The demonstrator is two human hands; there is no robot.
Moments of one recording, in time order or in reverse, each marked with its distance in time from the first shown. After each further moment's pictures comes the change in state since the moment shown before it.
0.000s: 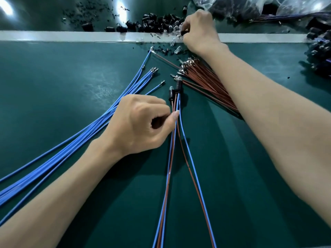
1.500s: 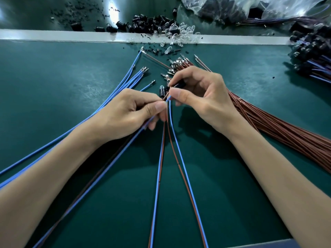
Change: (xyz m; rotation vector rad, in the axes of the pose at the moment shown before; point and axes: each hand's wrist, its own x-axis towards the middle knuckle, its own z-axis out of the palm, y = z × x) left_hand 0.008 -0.008 -0.009 -0.561 -0.286 -0.273; right_hand -0.174 -0.005 -0.044 1.135 -0.243 -0.197
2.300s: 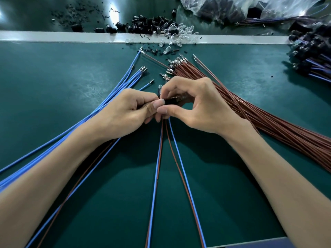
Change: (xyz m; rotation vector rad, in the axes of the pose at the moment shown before) left_hand 0.002 0.004 0.002 0.033 0.035 -0.060; right_hand 0.000 -0.004 0.001 -0.472 -0.137 -0.196
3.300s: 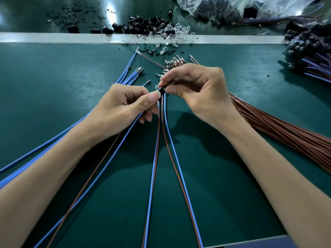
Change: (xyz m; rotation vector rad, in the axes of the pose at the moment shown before) left_hand -0.002 0.010 0.004 -0.217 0.136 -0.037; right_hand 0.004 0.006 0.001 0.361 0.236 0.070
